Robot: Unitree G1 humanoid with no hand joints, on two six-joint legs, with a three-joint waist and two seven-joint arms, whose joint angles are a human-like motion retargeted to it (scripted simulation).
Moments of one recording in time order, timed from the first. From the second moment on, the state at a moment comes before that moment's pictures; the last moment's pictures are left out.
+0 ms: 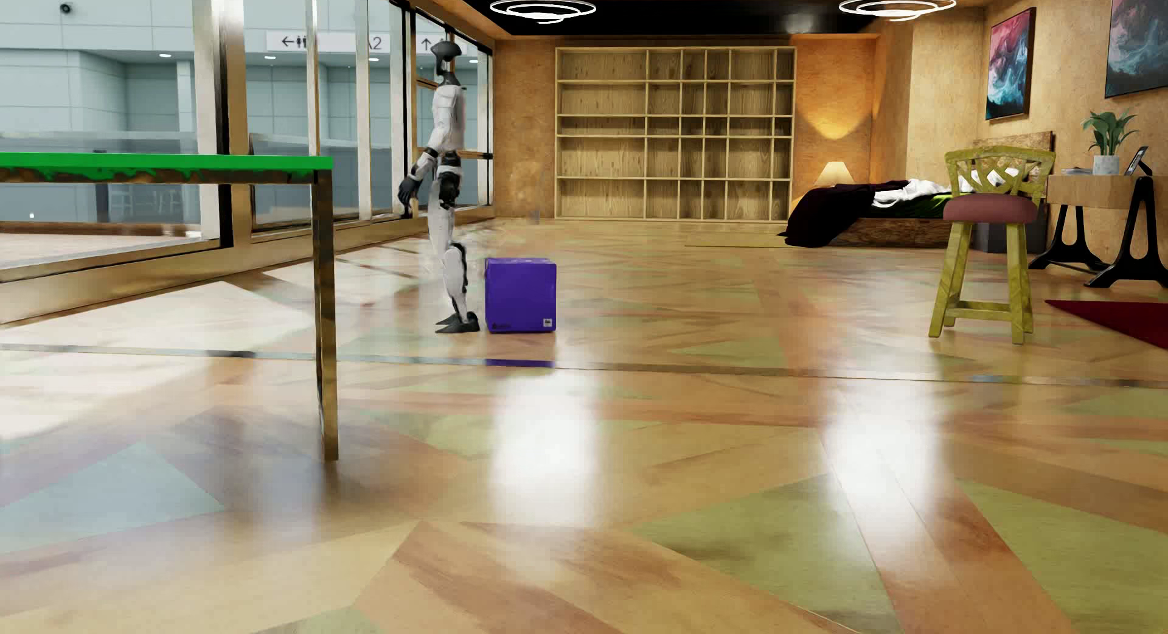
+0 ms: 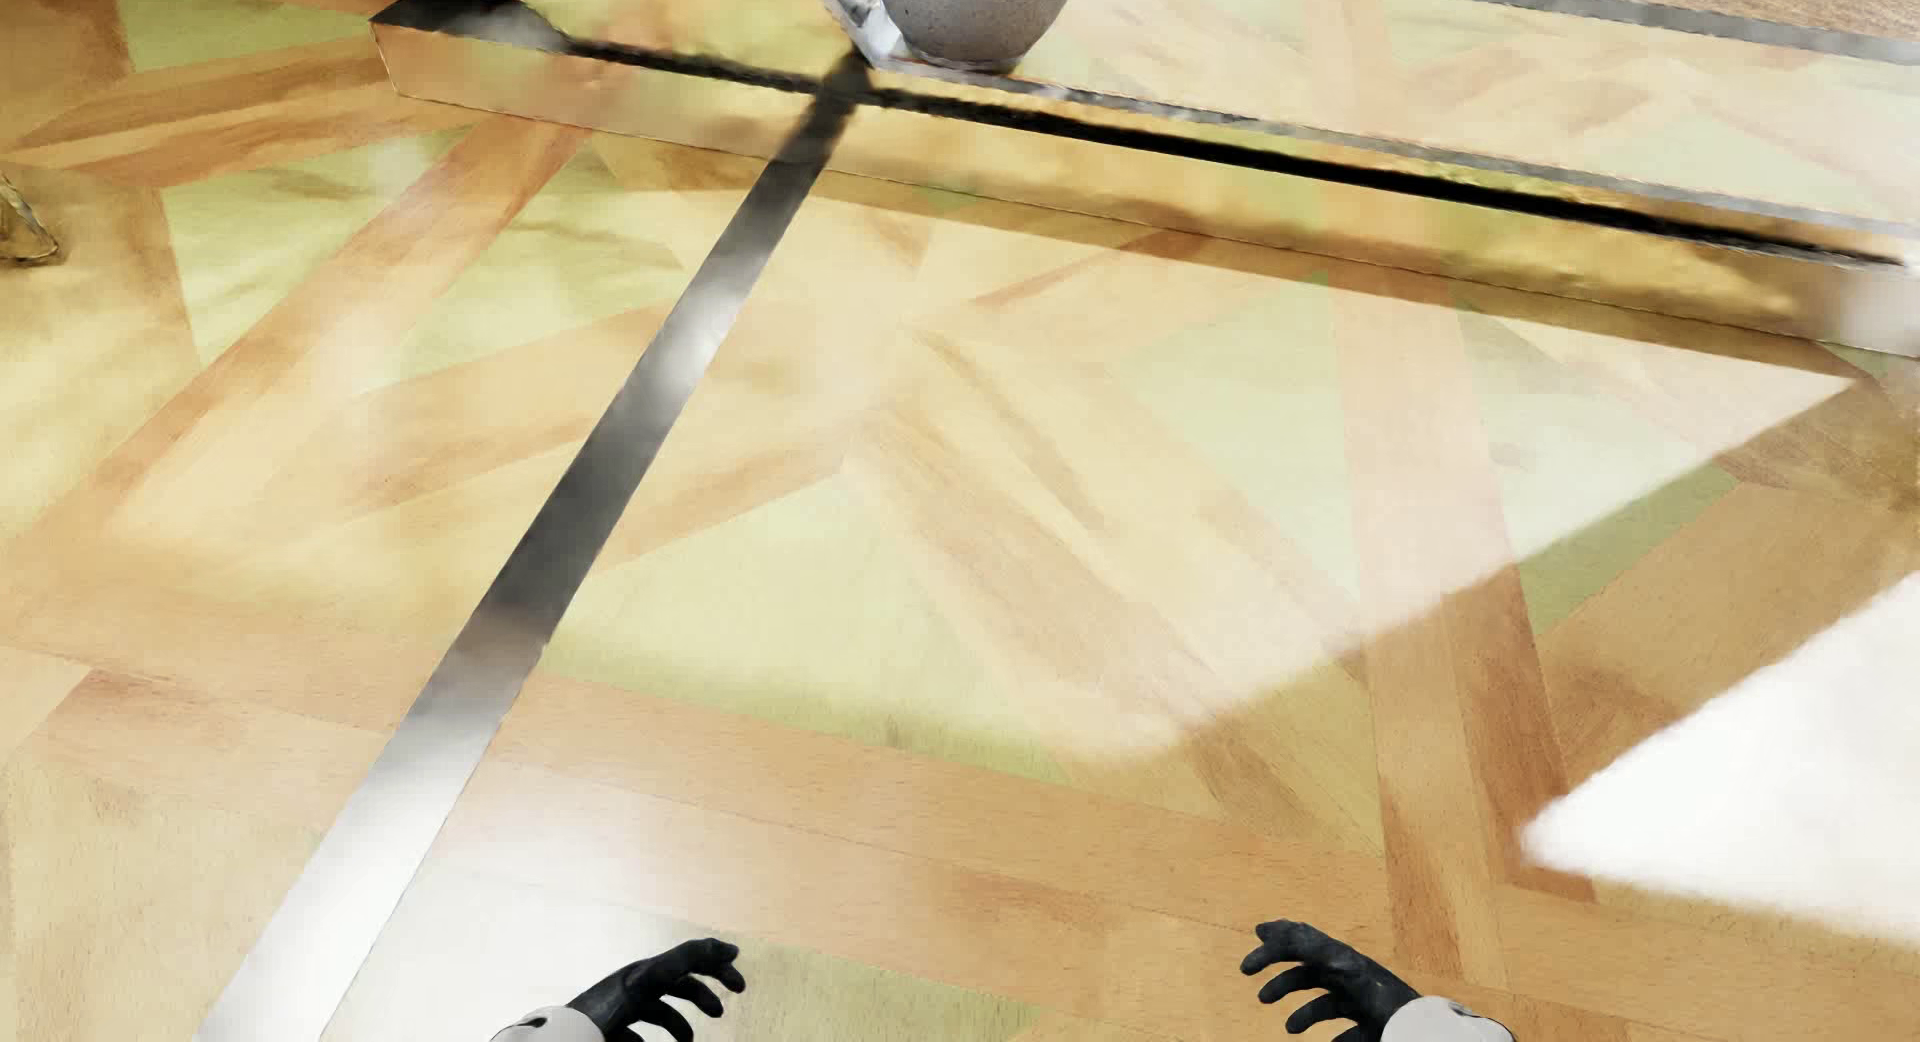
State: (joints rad) body 0.13 0.14 0.03 0.05 0.00 -0.03 0.14 -0.09 0.12 0.15 0.04 -0.10 -0.16 -0.11 0.03 0.36 -0.33 -0.01 0.09 -0.40 0.35 1.02 1.14 0.24 -0.15 -0.16 -0.15 -0.14 0.14
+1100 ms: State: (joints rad) body -0.01 0.00 0.02 0.07 0.00 -0.03 0.09 -0.05 0.16 0.38 0.24 -0.20 -0.23 -0.17 -0.03 0.35 -0.25 0.02 0.06 -0.50 0.45 1.07 1.13 0.22 -0.18 -0.09 -0.11 -0.14 0.16
